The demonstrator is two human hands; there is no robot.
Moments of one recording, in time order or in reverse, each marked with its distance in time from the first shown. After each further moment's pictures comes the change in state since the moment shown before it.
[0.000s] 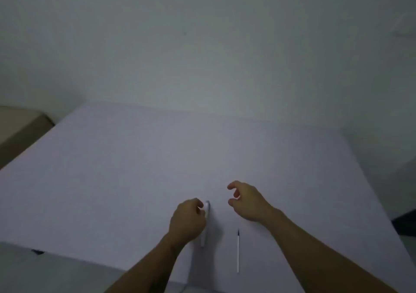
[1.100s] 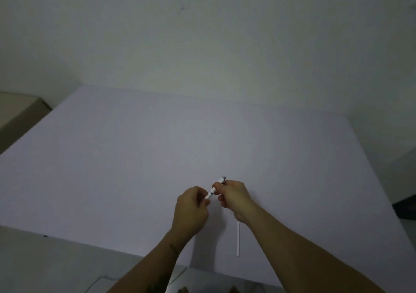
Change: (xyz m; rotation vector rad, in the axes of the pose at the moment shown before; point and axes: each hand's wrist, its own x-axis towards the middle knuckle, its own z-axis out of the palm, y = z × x) left_hand -0.020 0.008 0.010 -0.215 0.135 0.043; right_hand 0.000 -0.021 0.047 0.859 0.041 0.393
